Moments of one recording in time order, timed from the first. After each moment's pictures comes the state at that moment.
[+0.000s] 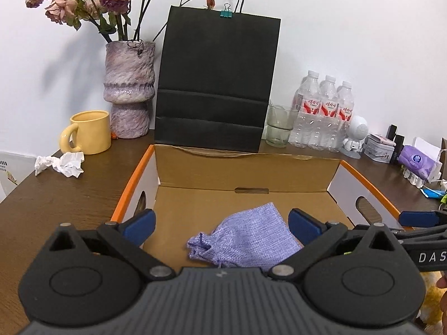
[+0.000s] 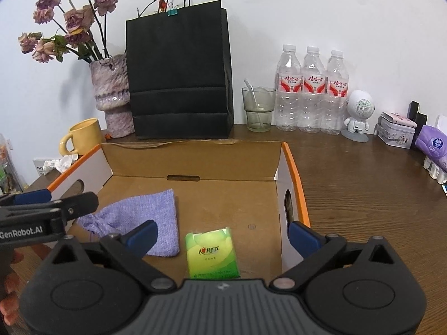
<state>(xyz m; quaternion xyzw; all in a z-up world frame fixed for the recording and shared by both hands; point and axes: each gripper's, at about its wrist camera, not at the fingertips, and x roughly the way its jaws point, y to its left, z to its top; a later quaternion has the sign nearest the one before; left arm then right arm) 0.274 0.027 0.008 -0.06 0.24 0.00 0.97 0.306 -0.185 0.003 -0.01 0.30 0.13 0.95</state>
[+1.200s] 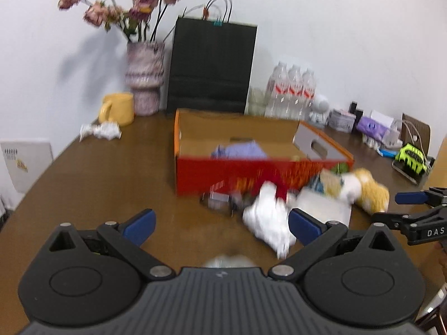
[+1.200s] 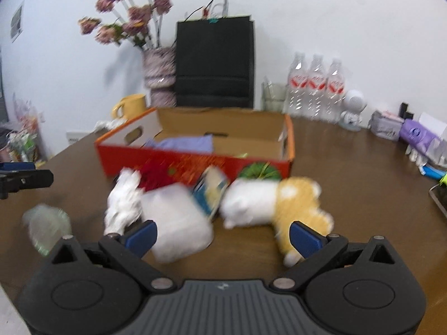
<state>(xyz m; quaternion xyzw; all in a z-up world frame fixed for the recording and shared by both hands) 0.075 0.074 0.014 -0.05 0.27 -0.05 0.96 0.123 -0.216 -0.005 -0.04 0.30 0.18 0.94</state>
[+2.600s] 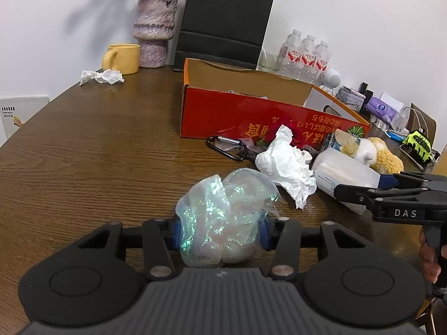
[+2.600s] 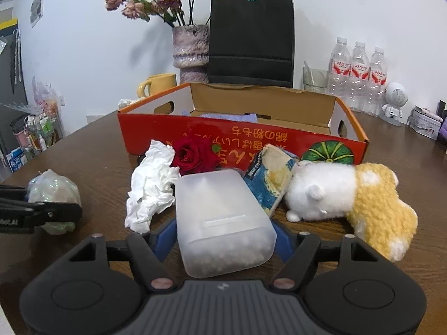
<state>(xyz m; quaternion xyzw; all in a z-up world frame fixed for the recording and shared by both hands) 0.084 0.075 -0.036 -0.08 0.32 -0.05 0.94 0.144 -0.169 -0.042 -0.05 0.30 0.23 0.93</state>
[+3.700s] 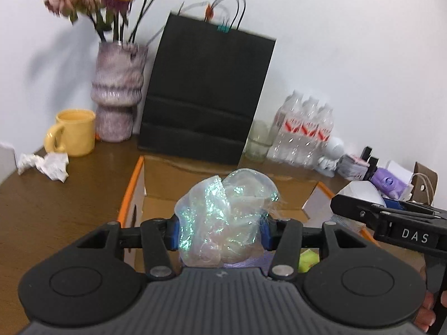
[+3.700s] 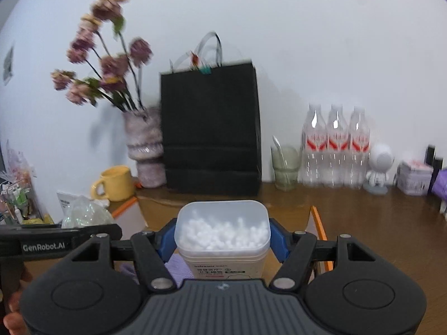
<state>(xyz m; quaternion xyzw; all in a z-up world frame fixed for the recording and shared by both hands) 0.278 0.057 0.020 -0.11 0.23 -0.06 0.96 0.308 -0.172 0.026 0.01 0.21 0.17 0.96</state>
